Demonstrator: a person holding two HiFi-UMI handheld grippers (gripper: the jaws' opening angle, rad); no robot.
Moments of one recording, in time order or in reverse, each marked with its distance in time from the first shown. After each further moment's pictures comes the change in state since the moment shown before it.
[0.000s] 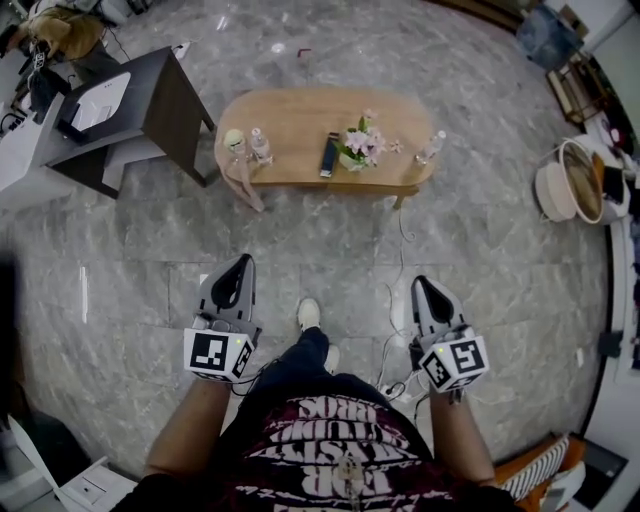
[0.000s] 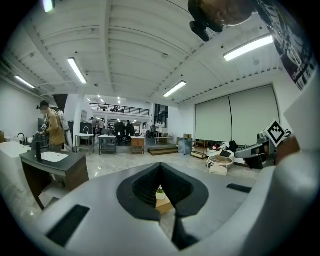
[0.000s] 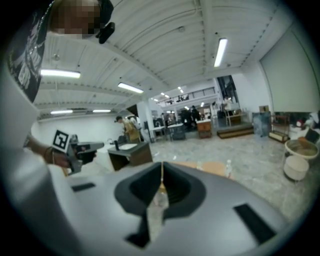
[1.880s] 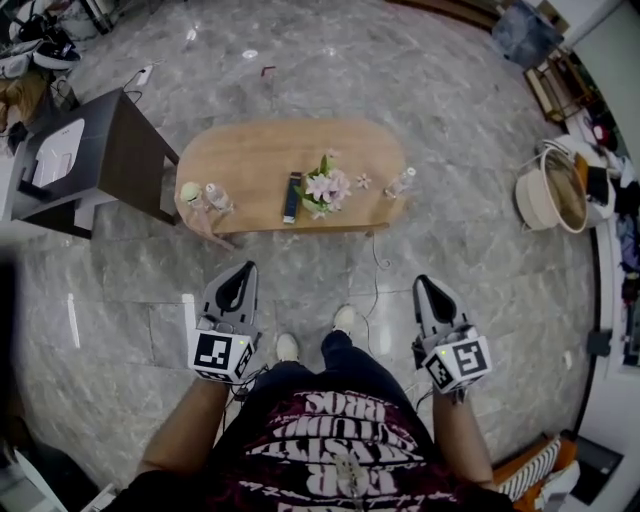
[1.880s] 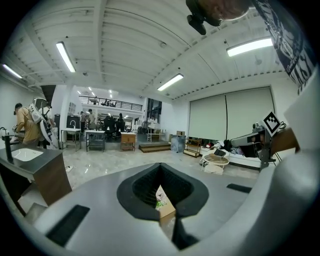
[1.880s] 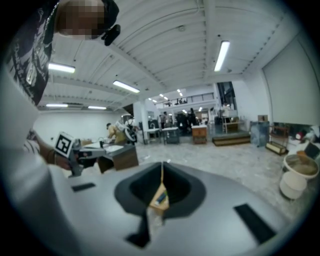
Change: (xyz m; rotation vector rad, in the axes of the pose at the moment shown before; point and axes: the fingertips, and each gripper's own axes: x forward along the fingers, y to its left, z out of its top) left arm 0.197 -0.012 0.001 -0.022 0.043 -0.109; right arm 0.090 -0.140 0.081 -0.063 -0.024 -0.055
